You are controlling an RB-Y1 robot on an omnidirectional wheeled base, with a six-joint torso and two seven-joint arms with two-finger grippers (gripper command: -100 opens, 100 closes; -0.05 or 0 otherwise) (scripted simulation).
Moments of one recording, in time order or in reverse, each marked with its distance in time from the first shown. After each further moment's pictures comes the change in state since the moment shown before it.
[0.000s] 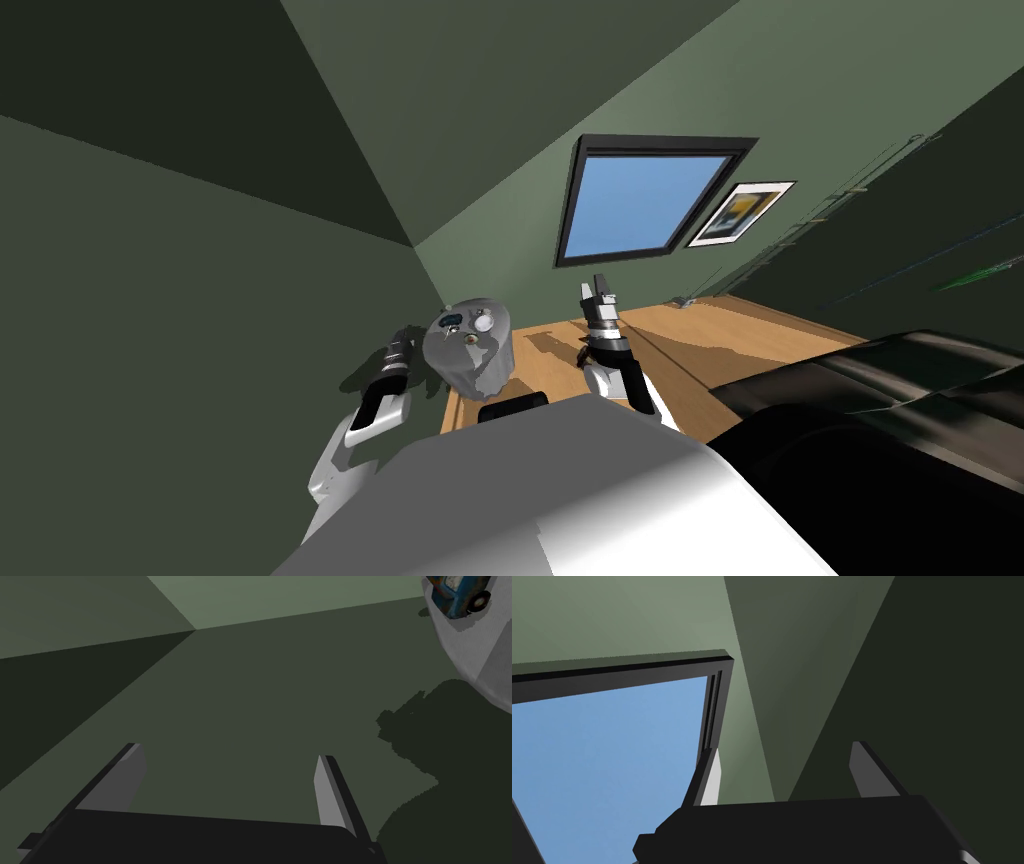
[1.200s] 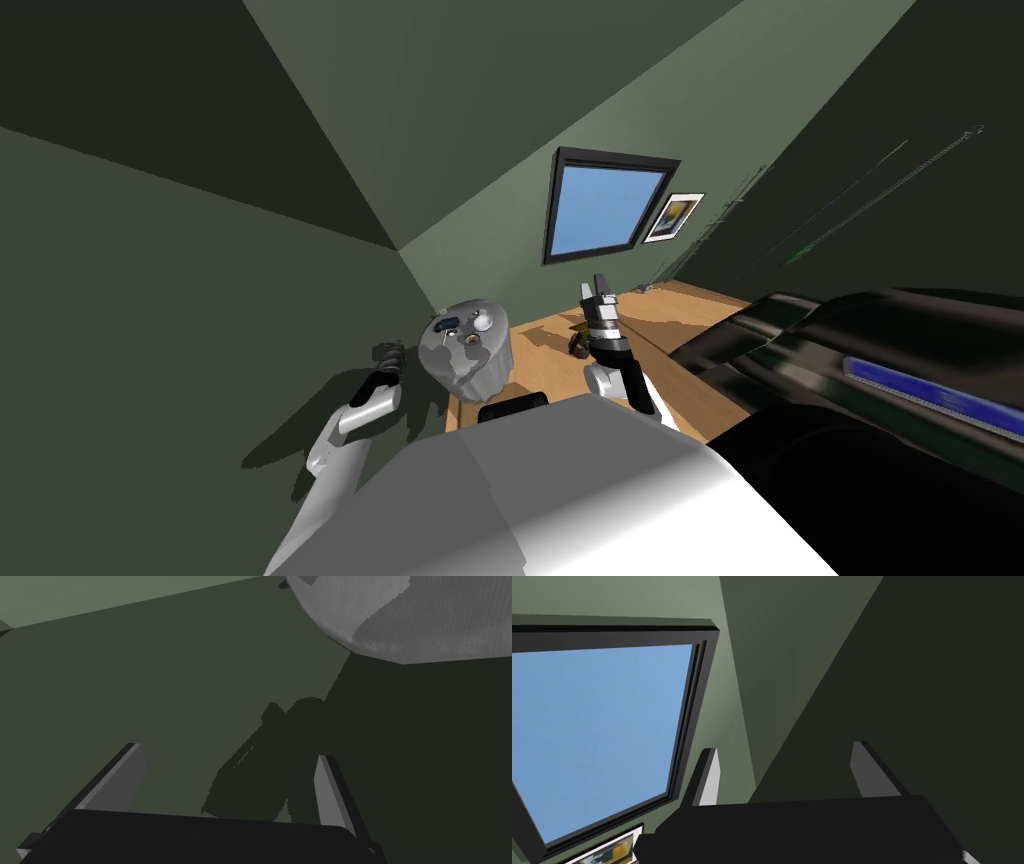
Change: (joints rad) left arm -0.158 0.101 0.077 0.296 0.064 0.311 -0.011; right arm 0.000 0.000 0.000 0.000 0.000 0.000 0.000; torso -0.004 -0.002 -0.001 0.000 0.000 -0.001
